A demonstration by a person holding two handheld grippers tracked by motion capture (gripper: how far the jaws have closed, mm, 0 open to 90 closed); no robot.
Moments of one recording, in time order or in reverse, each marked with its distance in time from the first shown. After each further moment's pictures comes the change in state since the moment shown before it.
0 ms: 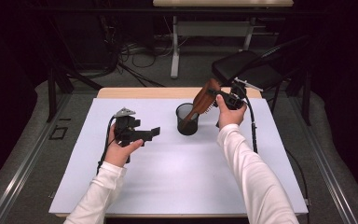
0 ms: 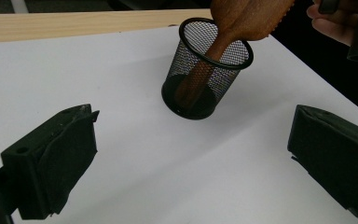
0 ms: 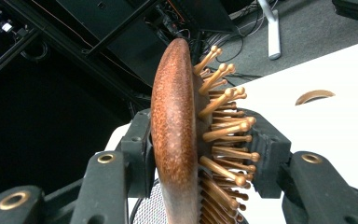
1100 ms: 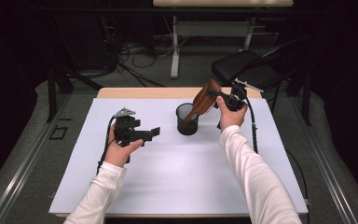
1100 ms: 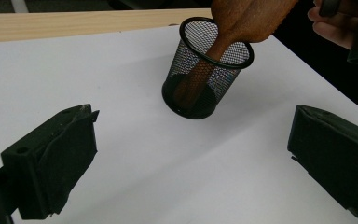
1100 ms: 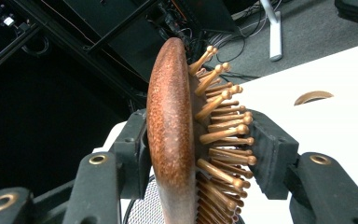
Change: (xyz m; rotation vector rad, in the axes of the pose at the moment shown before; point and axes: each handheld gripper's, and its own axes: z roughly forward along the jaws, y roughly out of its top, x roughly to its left) left arm 0.000 0.000 0.000 0.002 0.001 0.003; right arm -0.003 -0.002 -0.001 -0.001 0.010 -0.025
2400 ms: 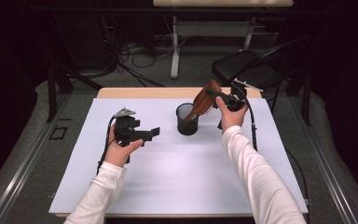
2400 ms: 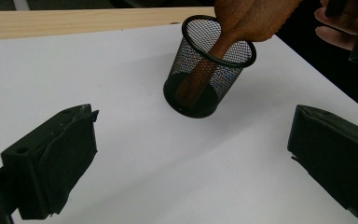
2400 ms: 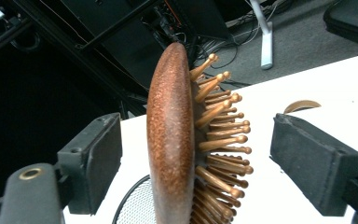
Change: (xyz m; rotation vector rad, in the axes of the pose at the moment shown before) left arm 0.001 0.000 0.000 0.007 0.007 -0.005; right arm 0.002 0.000 -0.001 -0.018 -0.033 -0.065
